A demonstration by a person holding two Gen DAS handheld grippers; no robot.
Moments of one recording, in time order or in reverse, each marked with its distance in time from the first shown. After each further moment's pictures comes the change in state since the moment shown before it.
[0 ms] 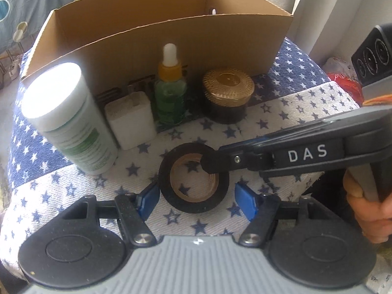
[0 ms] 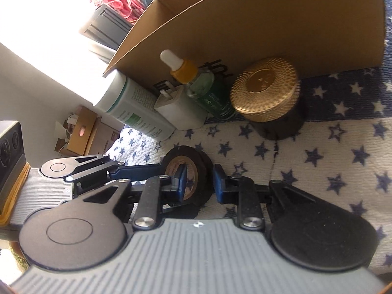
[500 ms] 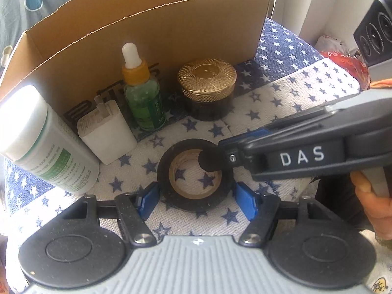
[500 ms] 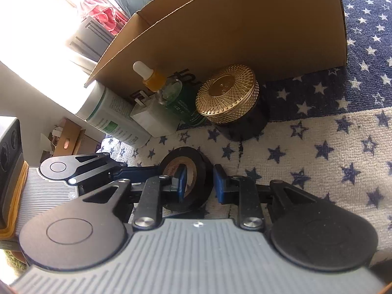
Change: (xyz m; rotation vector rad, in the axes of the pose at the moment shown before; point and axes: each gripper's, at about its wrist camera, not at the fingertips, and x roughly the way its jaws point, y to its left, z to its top) left arm 0.019 -0.020 0.002 0.123 0.014 0.037; right arm -0.004 -0.009 -0.012 0.004 -0.068 -0.080
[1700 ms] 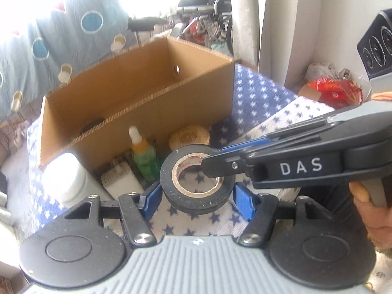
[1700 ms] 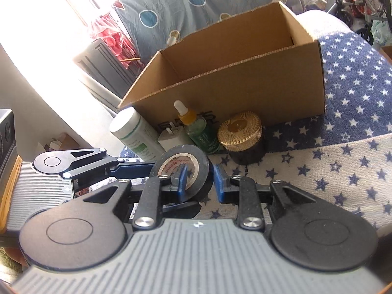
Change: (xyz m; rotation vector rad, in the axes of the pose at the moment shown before) left arm -0.080 -0.031 0.004 0.087 -0.253 0.045; right arm -0.074 0.034 -0.016 -0.089 -0.209 -0.044
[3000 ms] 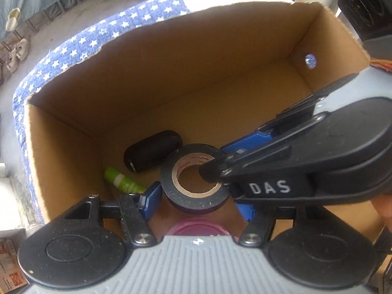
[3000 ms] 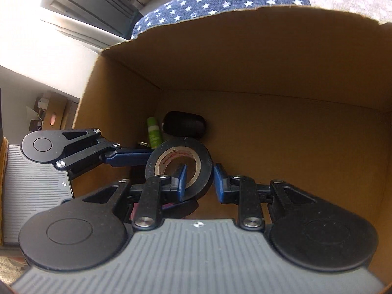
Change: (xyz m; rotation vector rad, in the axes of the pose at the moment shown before) left arm 0.198 0.191 0.126 -0.223 0.509 -0.028; right arm 0.257 -0.017 0.217 -0.020 0.590 0.026
